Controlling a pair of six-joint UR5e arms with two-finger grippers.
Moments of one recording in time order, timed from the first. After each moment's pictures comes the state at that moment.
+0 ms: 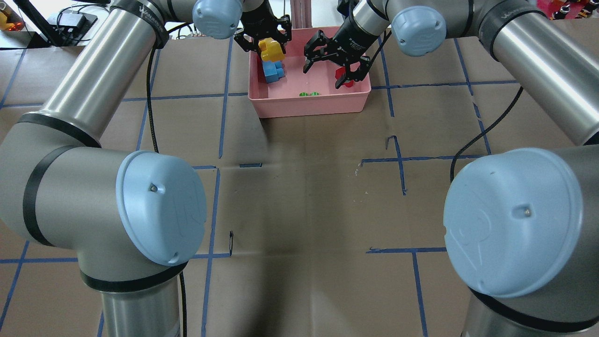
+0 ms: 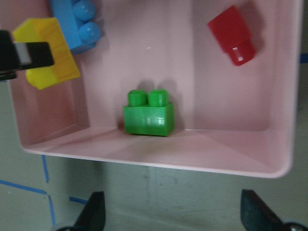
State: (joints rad) left arm -1.75 -2.44 -0.85 -1.28 1.48 -0.33; right arm 1.60 -1.00 1.22 -1.79 -1.19 0.07
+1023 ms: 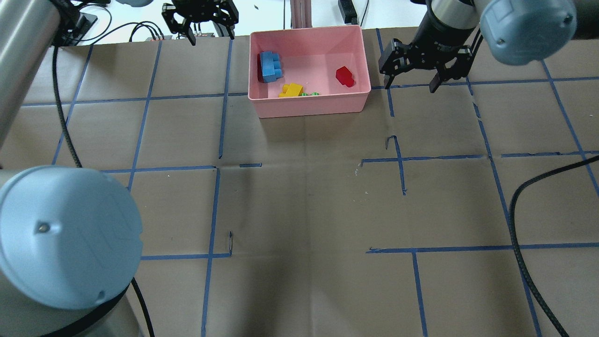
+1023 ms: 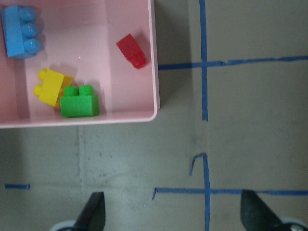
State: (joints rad) left arm -1.58 -2.11 -1.03 -1.54 1.49 -0.02; right arm 1.56 -1.43 1.57 -1.70 -1.42 0.03
